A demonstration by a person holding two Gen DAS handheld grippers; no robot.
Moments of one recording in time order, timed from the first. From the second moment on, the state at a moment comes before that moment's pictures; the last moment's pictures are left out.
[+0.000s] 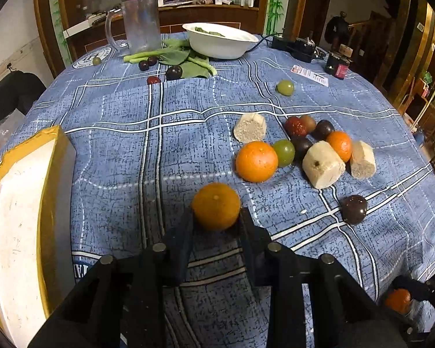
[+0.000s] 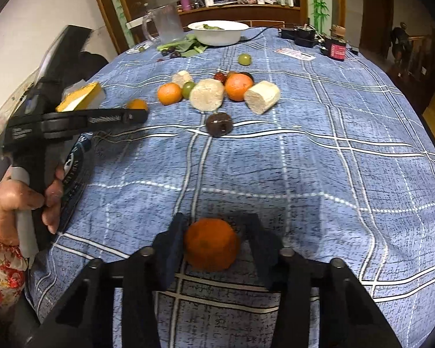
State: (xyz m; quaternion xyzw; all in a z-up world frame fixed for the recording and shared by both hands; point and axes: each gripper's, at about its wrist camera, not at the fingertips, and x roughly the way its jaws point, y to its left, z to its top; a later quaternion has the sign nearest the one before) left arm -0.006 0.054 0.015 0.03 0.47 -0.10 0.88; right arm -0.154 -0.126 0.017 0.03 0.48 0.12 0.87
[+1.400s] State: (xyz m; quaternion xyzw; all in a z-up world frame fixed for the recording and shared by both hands) left arm -0.148 0.295 0.061 -0.09 0.38 0.16 0.91; right arm -0.136 0.170 0.035 -0.10 0.43 0.36 0.82
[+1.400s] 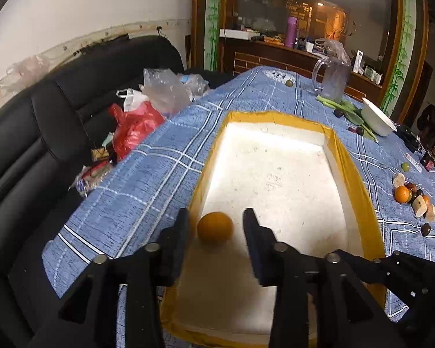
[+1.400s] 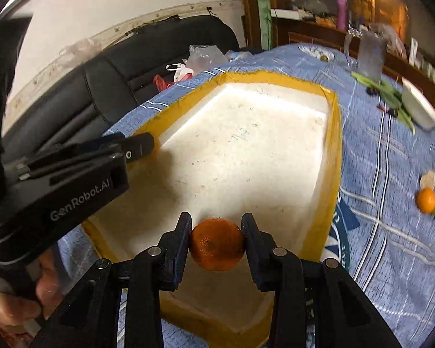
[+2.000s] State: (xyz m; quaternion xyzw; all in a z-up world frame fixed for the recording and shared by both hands) left arm -0.168 0.249 0.103 -0.07 0.33 0.11 0.94; right arm -0.175 0.140 0.068 -0.11 0.37 0.33 0.86
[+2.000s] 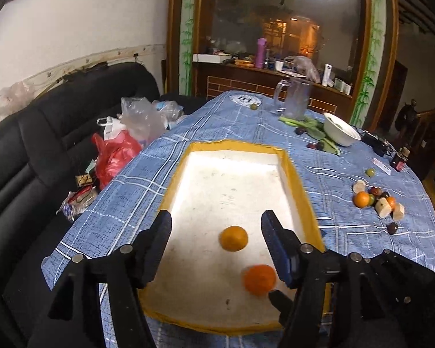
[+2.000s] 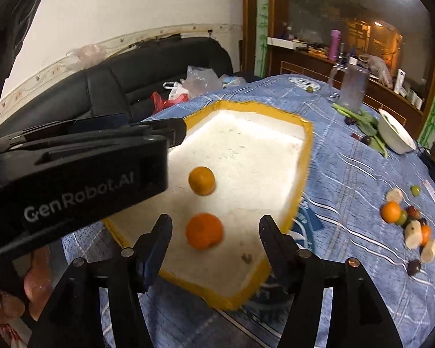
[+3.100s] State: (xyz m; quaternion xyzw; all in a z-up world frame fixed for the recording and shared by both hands) left arm -0.129 0.110 0.087 -0.01 0.40 -0.04 0.91; right arm -0.131 -0.158 0.058 0.06 0.40 0.08 0.91
